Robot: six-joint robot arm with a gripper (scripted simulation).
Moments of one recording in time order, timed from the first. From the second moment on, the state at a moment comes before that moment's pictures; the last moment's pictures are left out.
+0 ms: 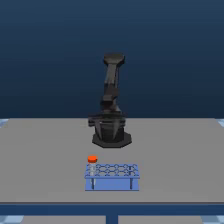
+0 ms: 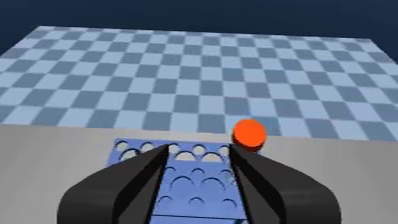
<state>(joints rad) -0.14 -0.46 1.05 -0.70 -0.25 0.59</state>
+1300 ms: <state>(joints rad) -0.28 -0.16 0.76 -1.34 -0.25 1.18</state>
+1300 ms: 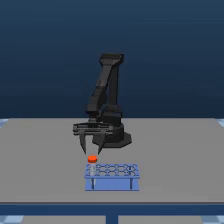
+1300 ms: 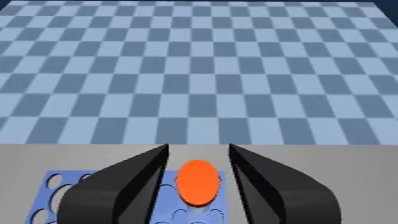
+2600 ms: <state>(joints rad) -0.28 -0.09 0.82 -0.93 -0.30 0.77</state>
